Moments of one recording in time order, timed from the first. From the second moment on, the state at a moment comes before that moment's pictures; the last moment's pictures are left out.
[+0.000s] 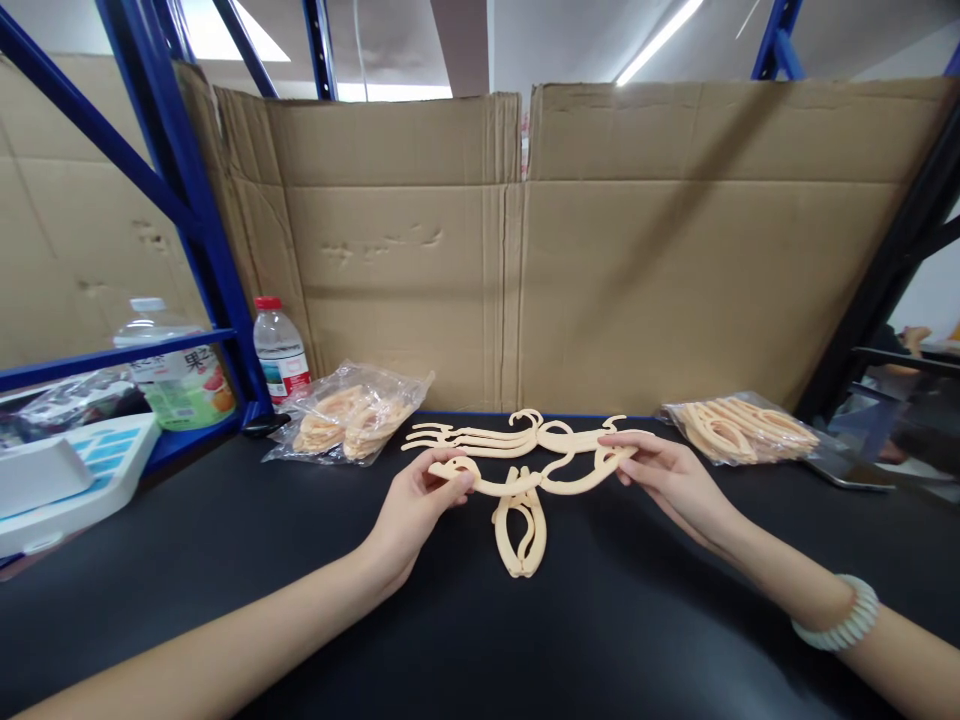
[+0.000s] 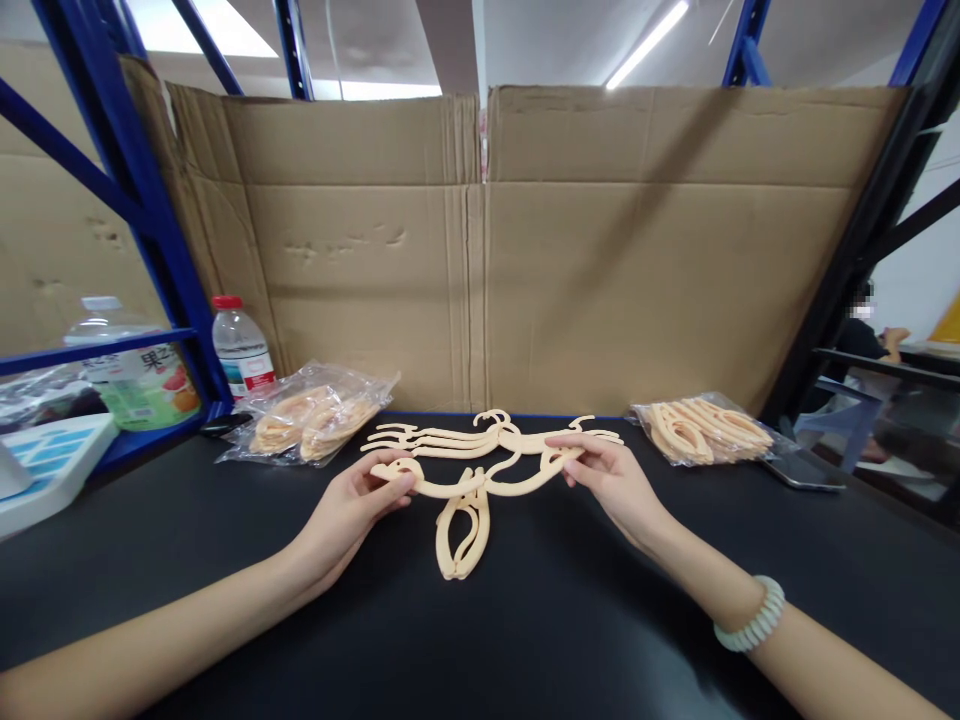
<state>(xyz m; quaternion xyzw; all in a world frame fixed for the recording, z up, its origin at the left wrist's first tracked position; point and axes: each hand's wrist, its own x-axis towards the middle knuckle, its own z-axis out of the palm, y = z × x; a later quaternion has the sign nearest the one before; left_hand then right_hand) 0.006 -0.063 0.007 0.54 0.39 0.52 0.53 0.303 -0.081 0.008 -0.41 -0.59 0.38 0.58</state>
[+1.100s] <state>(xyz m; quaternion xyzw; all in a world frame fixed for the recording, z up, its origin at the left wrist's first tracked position) 0.016 -0.080 0.006 0.65 0.24 0.44 0.57 0.270 -0.104 0.005 -0.33 -0.70 0.48 0.41</state>
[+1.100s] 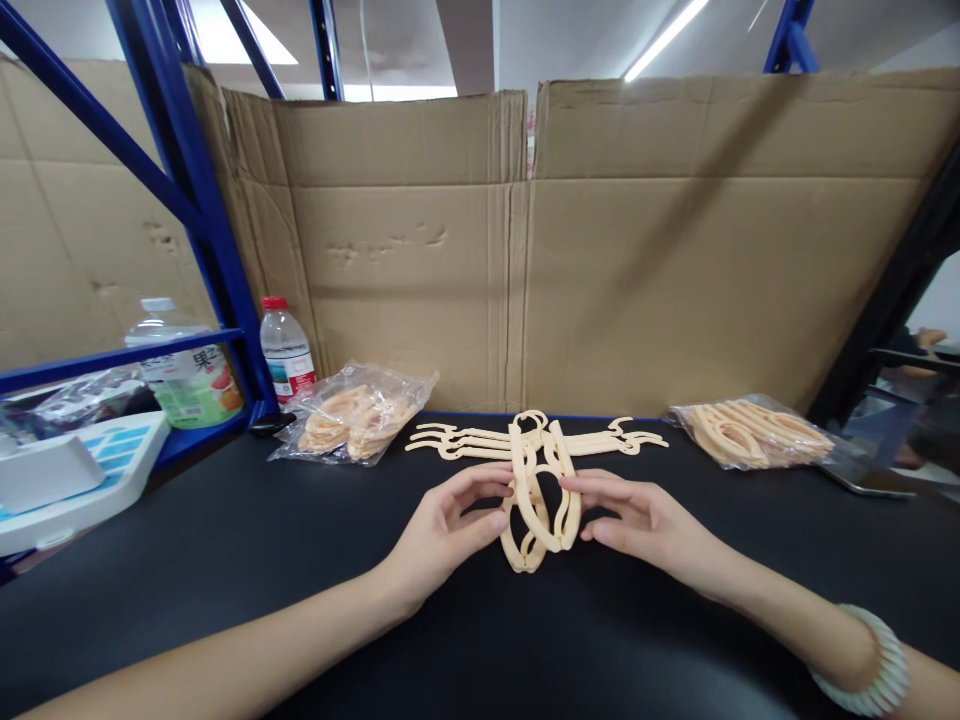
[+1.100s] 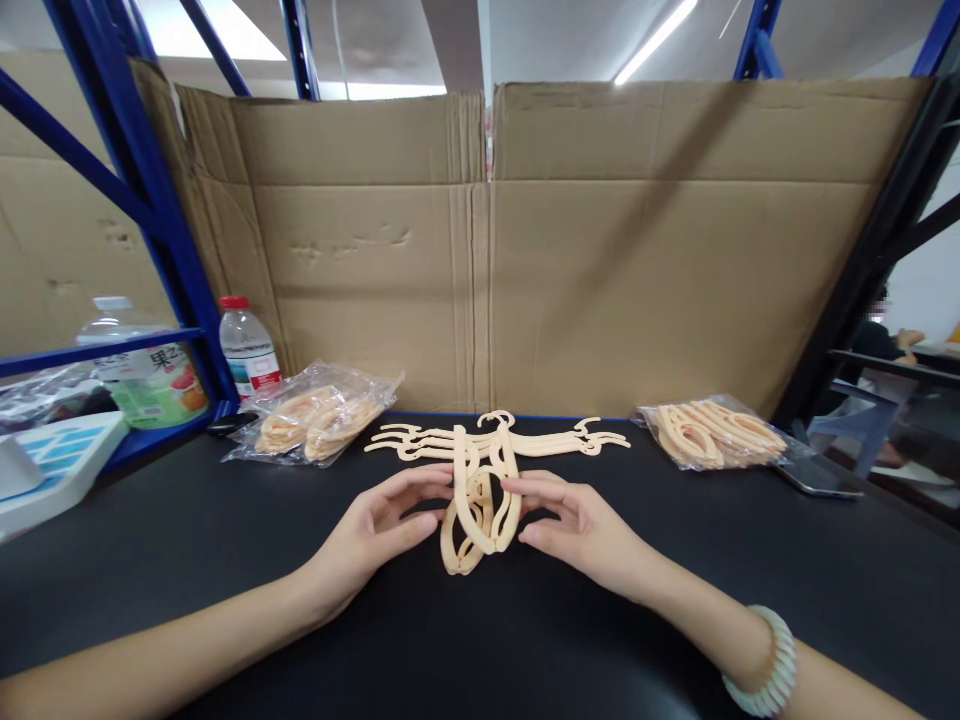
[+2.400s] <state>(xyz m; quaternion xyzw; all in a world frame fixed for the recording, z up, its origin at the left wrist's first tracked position) 0.012 -0.088 0.010 0.72 0.22 0.36 0.54 0.270 -0.114 0.011 -0.29 -0.77 0.46 0.34</state>
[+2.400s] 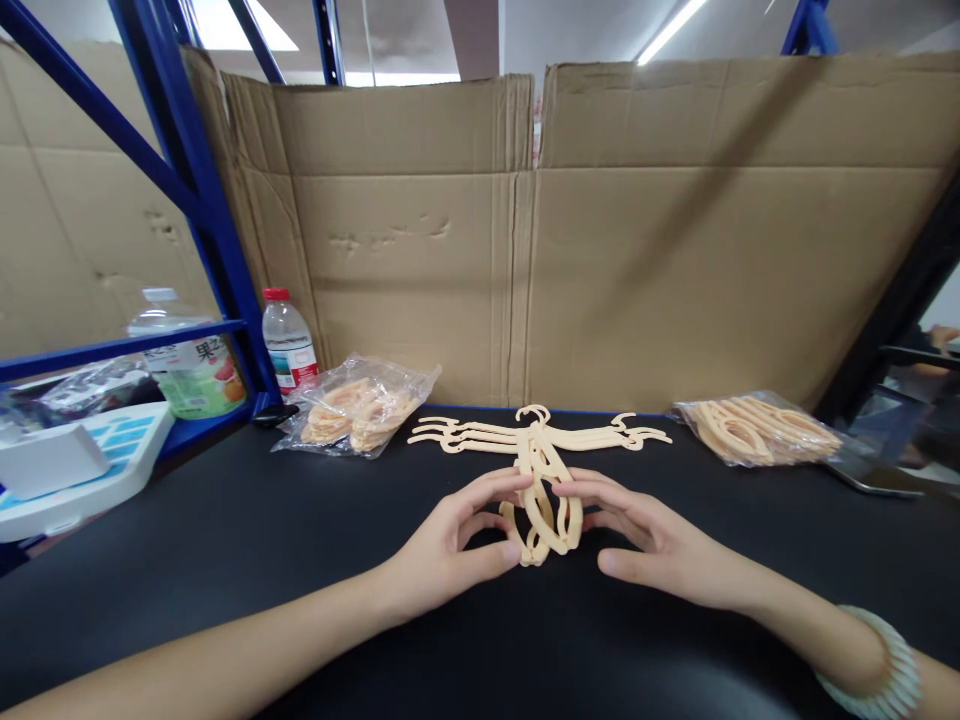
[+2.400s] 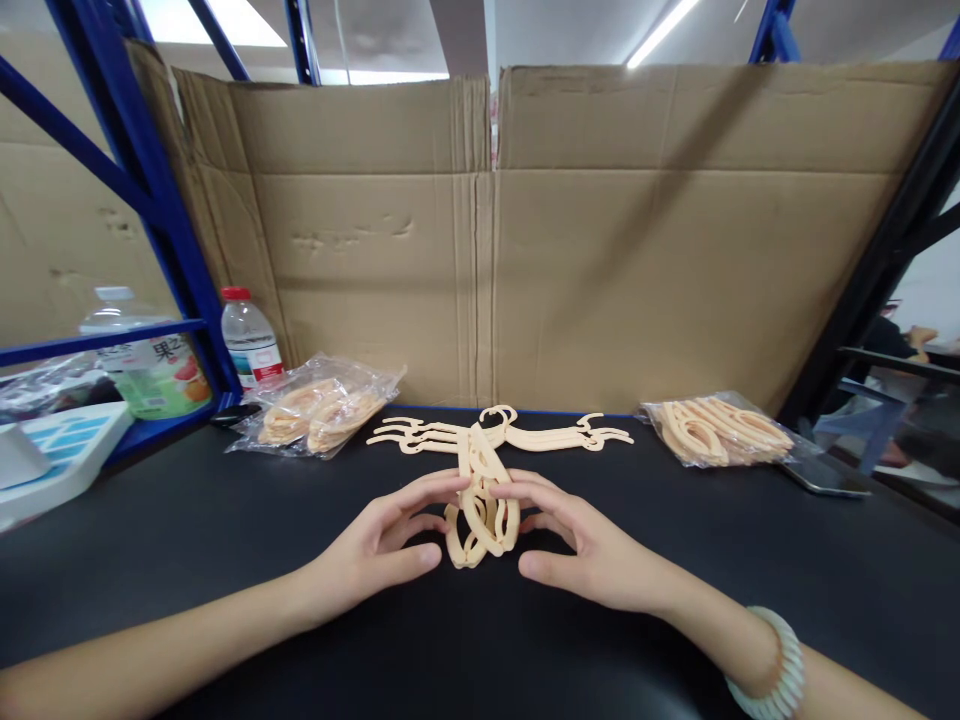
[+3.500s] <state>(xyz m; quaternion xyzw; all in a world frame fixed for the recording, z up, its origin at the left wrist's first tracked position) 0.011 -0.089 0.011 0.94 0.30 0.16 0.04 0.280 -0.111 0.014 -0.45 -0.86 0.14 0.18</state>
